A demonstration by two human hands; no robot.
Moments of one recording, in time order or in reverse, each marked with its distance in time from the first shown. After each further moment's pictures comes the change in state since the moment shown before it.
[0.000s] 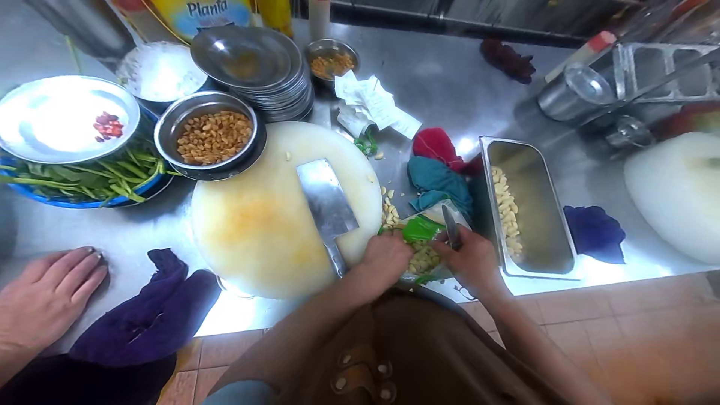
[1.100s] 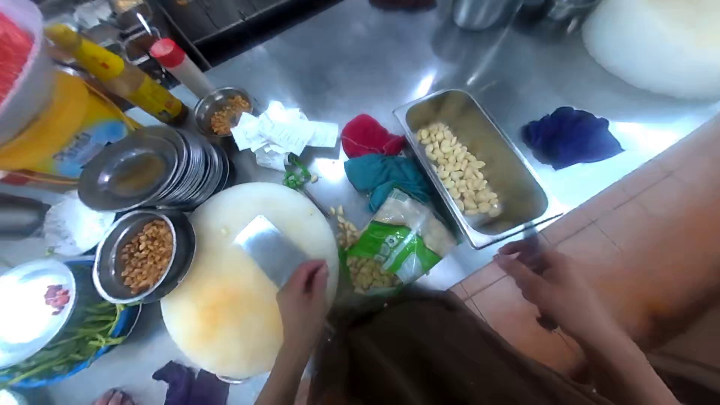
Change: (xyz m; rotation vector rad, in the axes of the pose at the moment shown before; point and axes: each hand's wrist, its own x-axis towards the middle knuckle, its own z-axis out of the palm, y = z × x) left_hand -0.044 -0.046 -0.001 -0.529 0.642 -0.165; right_hand -0.080 0.143 -0.059 0.434 0.140 0.363
